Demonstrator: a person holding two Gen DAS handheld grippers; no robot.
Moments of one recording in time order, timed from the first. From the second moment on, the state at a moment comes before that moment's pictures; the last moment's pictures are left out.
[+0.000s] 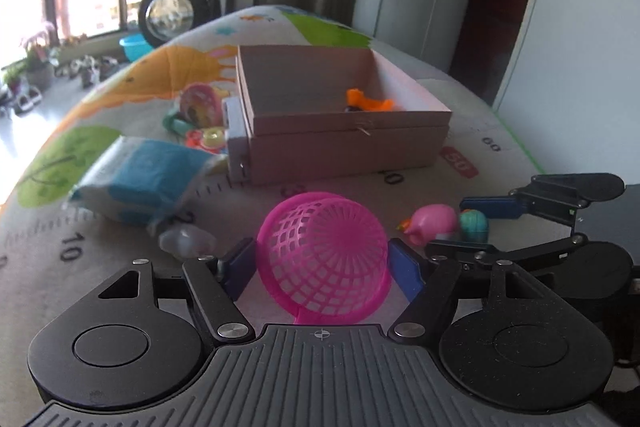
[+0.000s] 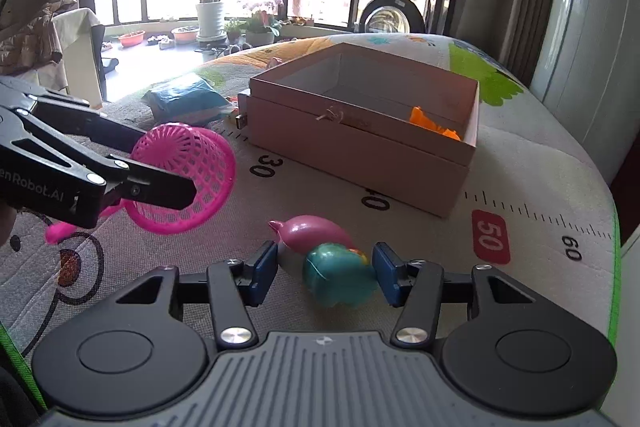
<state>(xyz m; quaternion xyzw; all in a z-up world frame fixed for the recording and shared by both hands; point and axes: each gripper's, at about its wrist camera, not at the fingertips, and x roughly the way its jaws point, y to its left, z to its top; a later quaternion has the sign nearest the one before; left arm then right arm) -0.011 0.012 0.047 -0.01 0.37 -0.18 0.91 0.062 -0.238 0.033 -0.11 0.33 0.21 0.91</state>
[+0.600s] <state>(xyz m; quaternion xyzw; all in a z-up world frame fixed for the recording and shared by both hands) -0.023 0.014 0.024 0.06 0.36 -0.14 0.92 0.055 -0.252 0.014 -0.05 0.38 0.21 0.90</state>
